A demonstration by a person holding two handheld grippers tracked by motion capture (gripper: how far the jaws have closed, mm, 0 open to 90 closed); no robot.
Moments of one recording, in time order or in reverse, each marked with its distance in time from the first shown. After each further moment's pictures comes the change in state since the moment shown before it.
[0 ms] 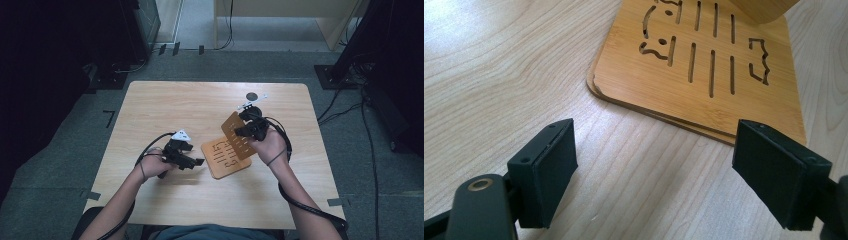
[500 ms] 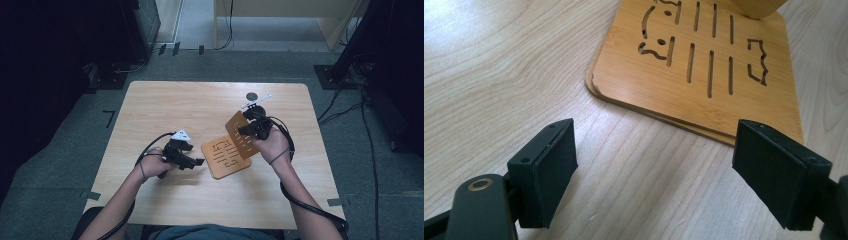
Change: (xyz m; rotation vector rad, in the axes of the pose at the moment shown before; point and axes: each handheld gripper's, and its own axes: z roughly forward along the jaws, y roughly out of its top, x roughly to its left) left arm 0.000 0.000 0.000 0.007 0.000 -0.006; right arm -0.012 -0.002 0.001 0.003 -0.016 0.028
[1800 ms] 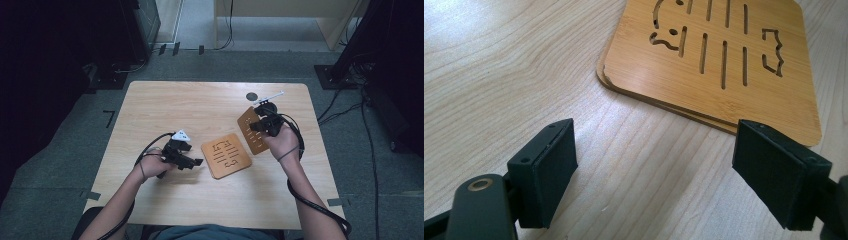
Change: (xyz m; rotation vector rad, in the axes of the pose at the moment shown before) left arm 0.002 -0.002 0.001 0.013 0.024 0.006; right arm -0.029 -0.003 -0.011 -0.017 -0.076 0.056
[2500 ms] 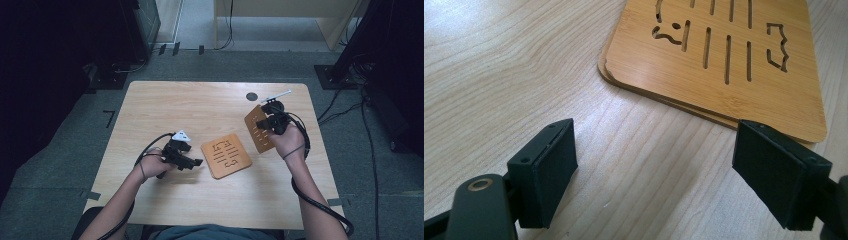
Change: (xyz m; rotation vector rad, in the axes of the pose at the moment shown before) left arm 0.001 -0.001 0.001 0.015 0.006 0.004; right arm -0.019 -0.002 -0.004 -0.004 -0.036 0.039
